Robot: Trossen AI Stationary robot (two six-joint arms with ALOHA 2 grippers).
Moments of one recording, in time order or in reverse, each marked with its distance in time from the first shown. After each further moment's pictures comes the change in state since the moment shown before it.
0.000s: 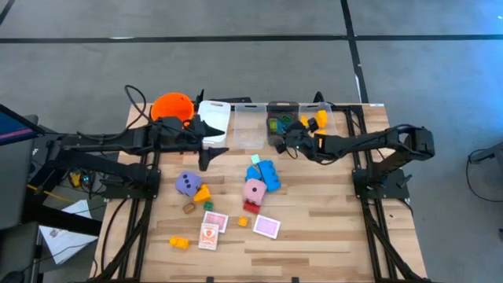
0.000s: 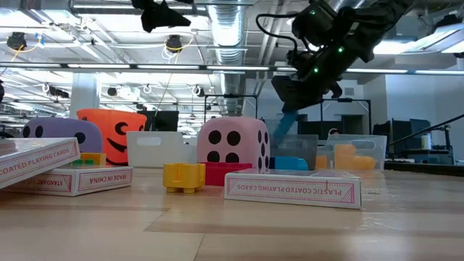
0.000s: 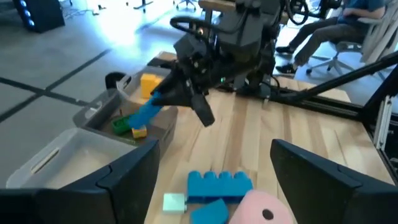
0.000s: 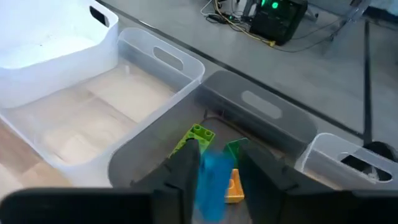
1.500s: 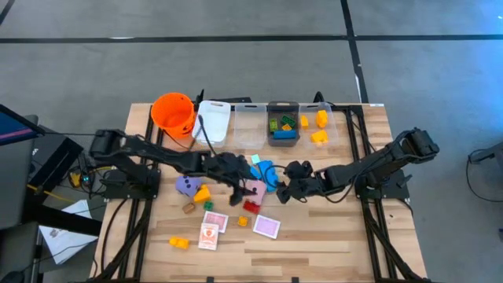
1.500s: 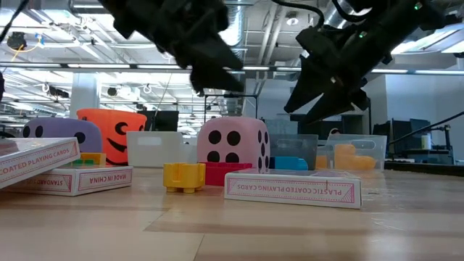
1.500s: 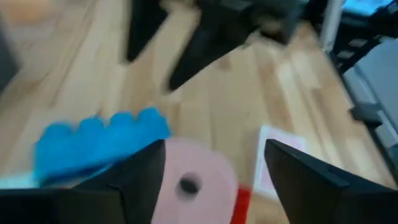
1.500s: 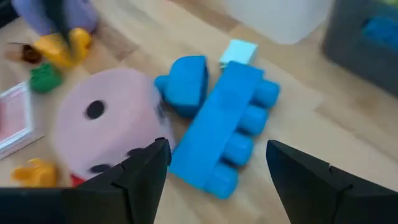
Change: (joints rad) left arm -0.160 0.596 0.000 0.352 0.236 -0.033; right arm 0.471 0.000 0.000 -0.225 -0.205 0.560
